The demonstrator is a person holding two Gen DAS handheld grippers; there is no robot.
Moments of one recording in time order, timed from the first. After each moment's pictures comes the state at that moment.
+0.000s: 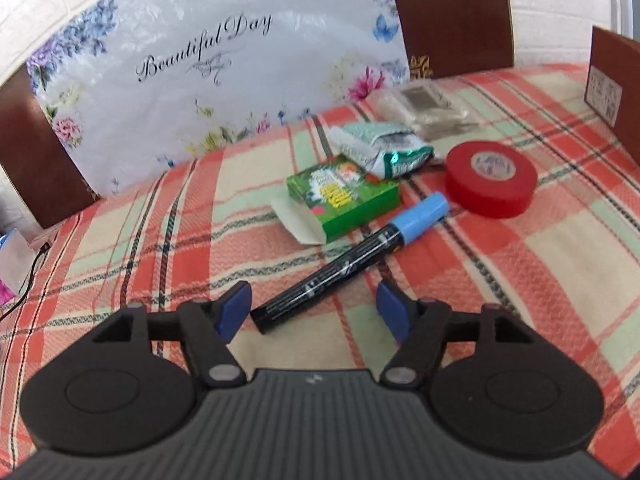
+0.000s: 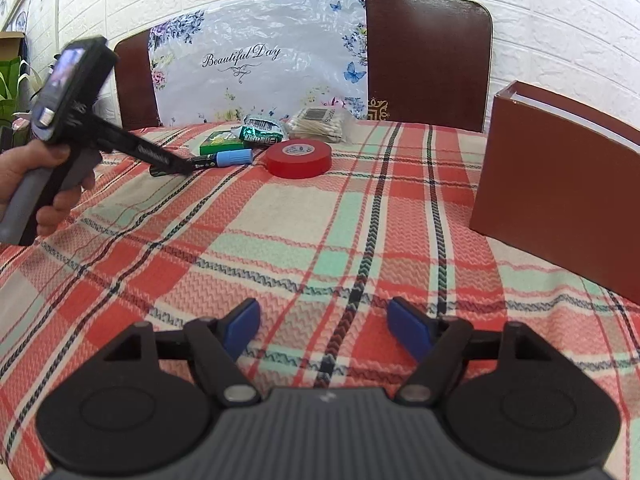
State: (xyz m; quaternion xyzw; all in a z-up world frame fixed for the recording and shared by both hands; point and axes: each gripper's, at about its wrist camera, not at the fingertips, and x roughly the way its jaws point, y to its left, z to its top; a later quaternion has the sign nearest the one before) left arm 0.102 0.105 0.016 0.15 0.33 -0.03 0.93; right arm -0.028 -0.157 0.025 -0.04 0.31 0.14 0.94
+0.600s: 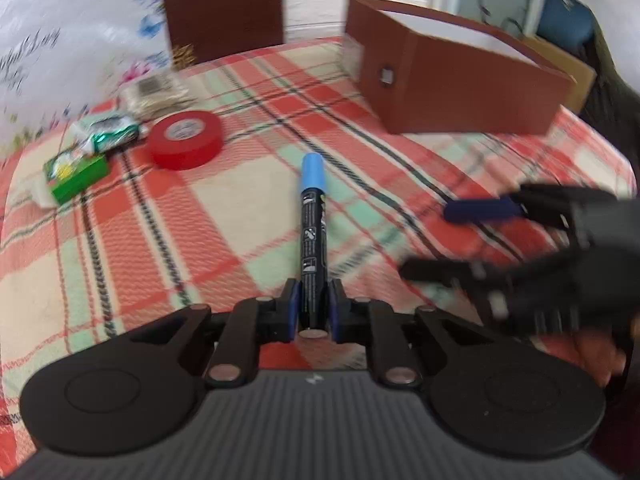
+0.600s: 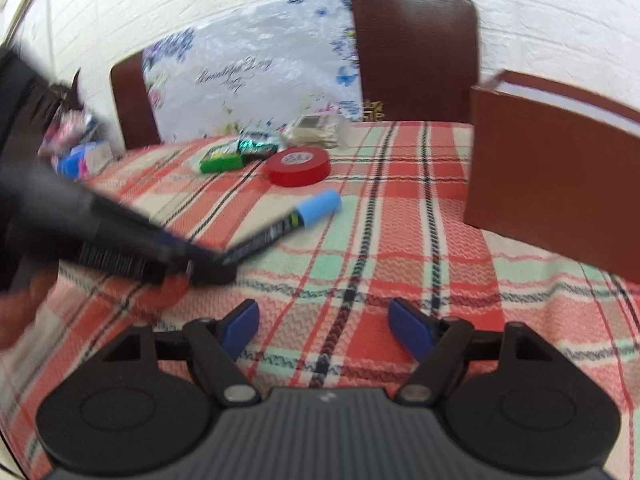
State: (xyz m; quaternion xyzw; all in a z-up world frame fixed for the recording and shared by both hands) left arm -0.010 0.007 0.017 0.12 0.38 -0.28 0.87; right arm -0.030 -0.177 0.030 0.03 0.31 0.15 0.94
